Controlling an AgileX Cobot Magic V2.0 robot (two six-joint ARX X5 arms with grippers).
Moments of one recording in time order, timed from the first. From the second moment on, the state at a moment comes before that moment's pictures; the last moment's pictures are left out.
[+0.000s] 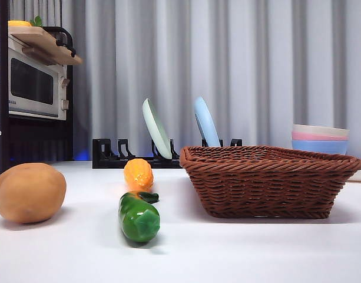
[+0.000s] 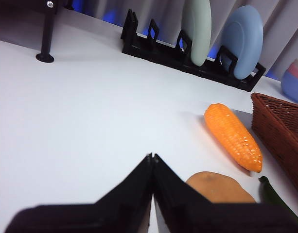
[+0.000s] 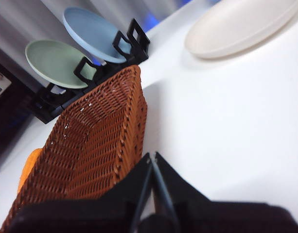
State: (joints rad) left arm 0.03 0.00 0.04 -0.24 0.22 -0.34; right arm 0.11 0.03 0.03 -0.19 -0.08 0.57
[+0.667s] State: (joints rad) left arm 0.03 0.31 0.37 -0.29 0.28 -0.26; right arm 0.11 0.51 0.49 -0.31 -0.17 0.35
